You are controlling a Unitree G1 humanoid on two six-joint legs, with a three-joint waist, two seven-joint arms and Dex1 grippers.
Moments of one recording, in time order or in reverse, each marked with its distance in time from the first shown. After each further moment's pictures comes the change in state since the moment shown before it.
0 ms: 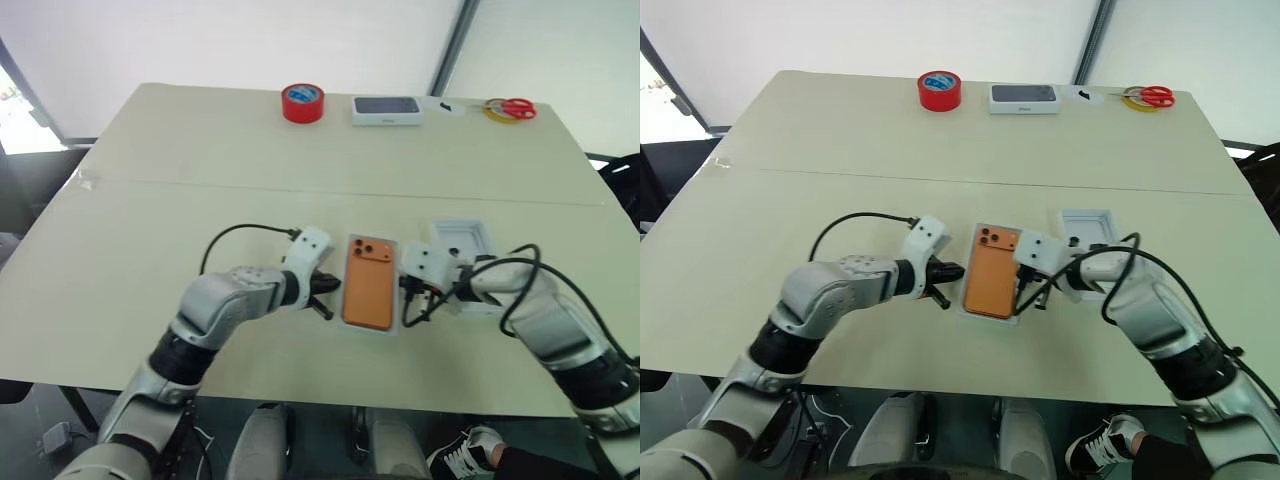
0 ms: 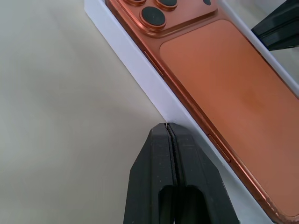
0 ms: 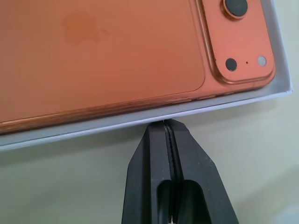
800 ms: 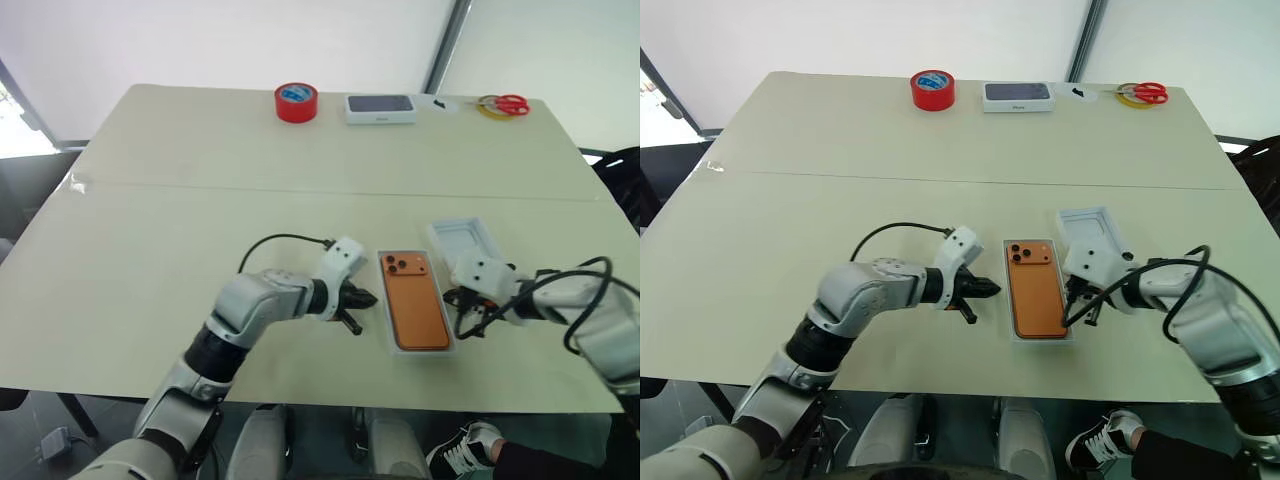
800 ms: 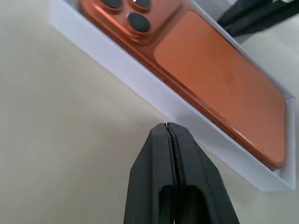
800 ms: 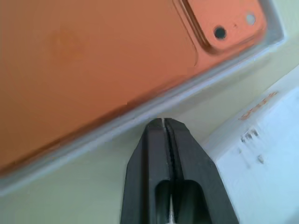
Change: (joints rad) left arm 0.024 -0.056 0.050 0.007 0.071 0.031 -0.166; right arm 0.198 -0.184 -0.249 -0.048 0.125 -0.004 0.096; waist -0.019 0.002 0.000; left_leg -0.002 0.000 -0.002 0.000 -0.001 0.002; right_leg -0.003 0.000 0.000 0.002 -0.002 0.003
